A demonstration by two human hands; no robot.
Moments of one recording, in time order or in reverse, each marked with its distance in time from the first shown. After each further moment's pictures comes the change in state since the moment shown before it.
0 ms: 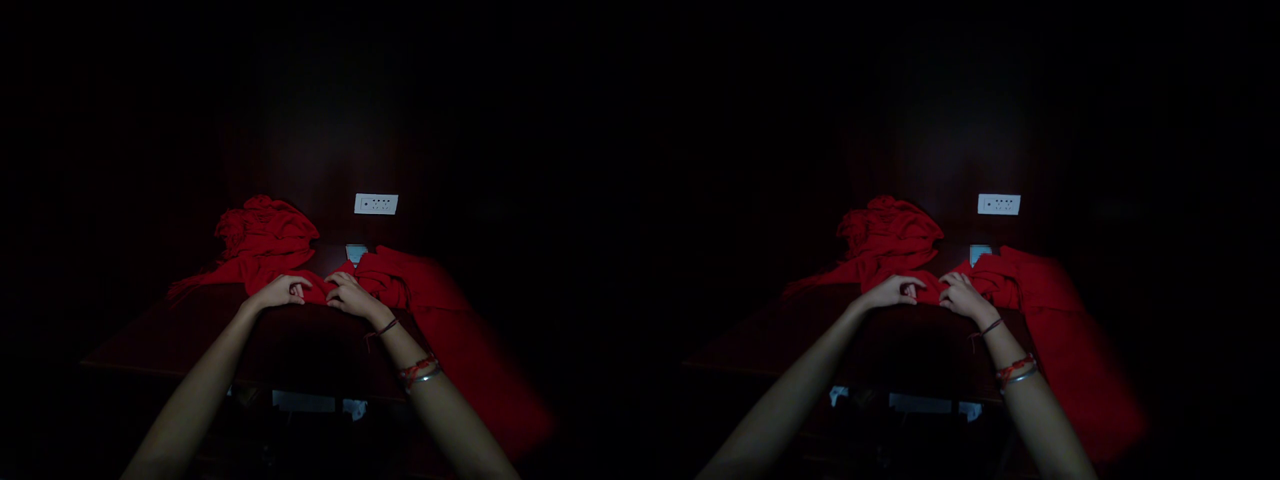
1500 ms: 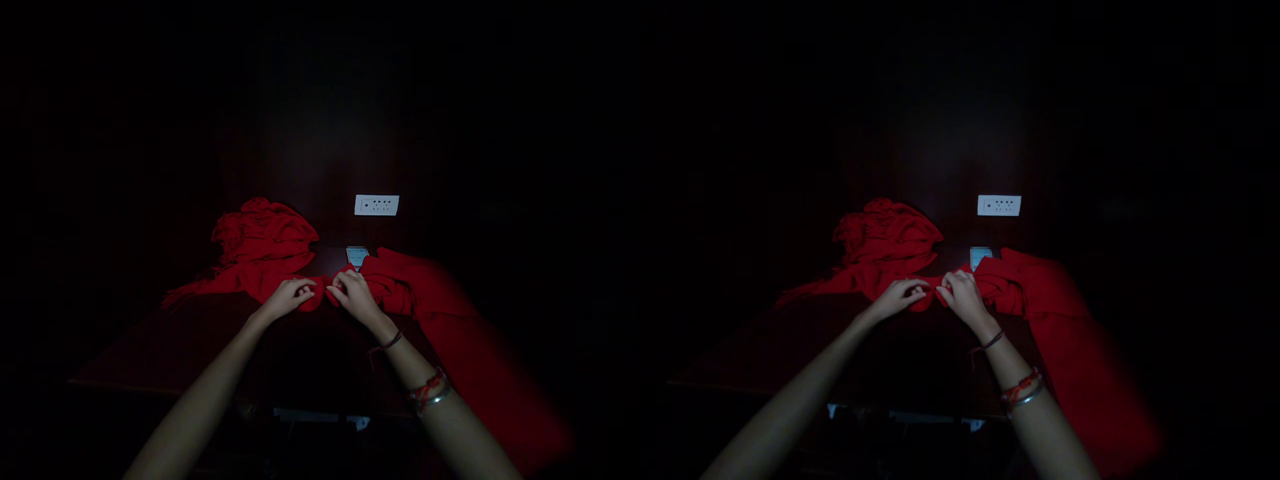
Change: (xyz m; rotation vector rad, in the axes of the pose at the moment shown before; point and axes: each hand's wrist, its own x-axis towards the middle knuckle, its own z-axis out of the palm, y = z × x) left_hand 0.010 0.013 0.013 0.206 0.273 0.053; right_hand 0.011 -0.014 -0.010 0.105 0.403 0.274
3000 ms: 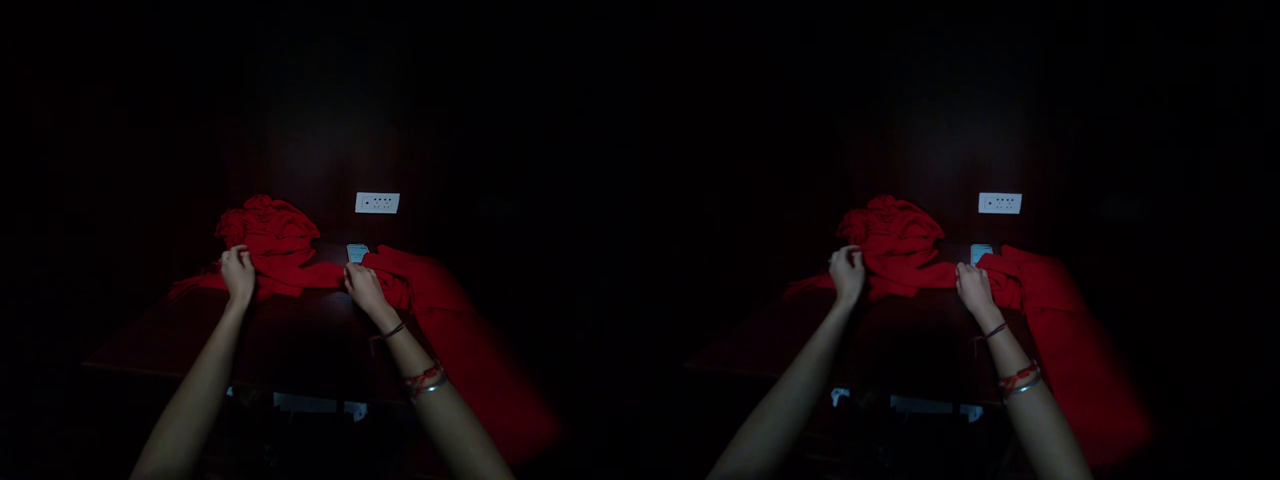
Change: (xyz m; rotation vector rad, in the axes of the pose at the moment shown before) left_hand -0.018 -0.035 -0.053 0.237 1.090 -0.304; right_hand -0.001 0.004 -0.014 -0.303 -0.171 0.159
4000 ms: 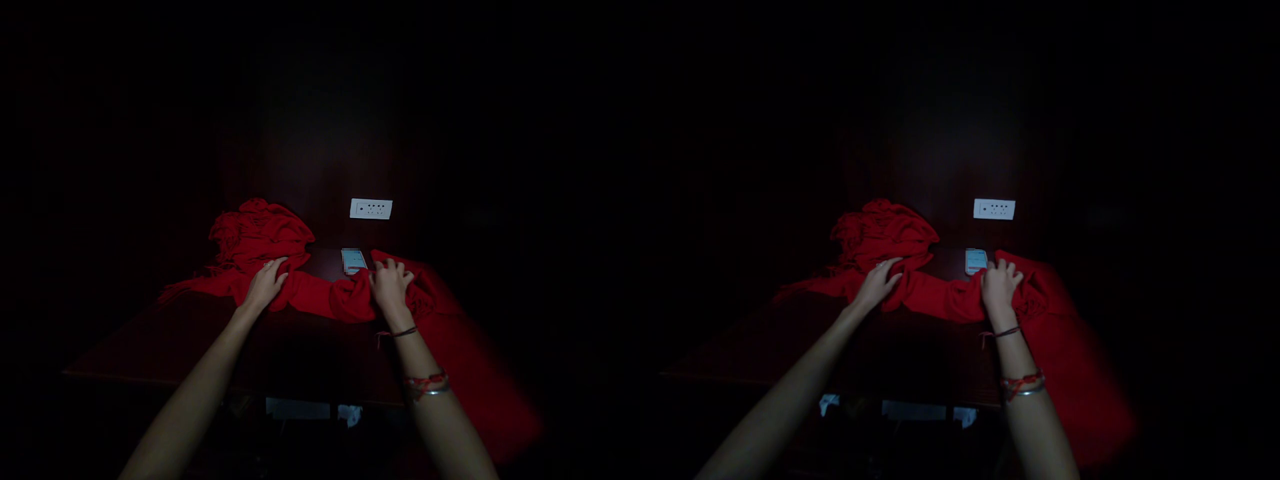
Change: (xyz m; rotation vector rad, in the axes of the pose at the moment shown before) left_hand -0.028 0.020 0.022 0.136 -0.611 0.415; right_hand -0.014 0.032 -0.028 -0.241 0.142 0.415
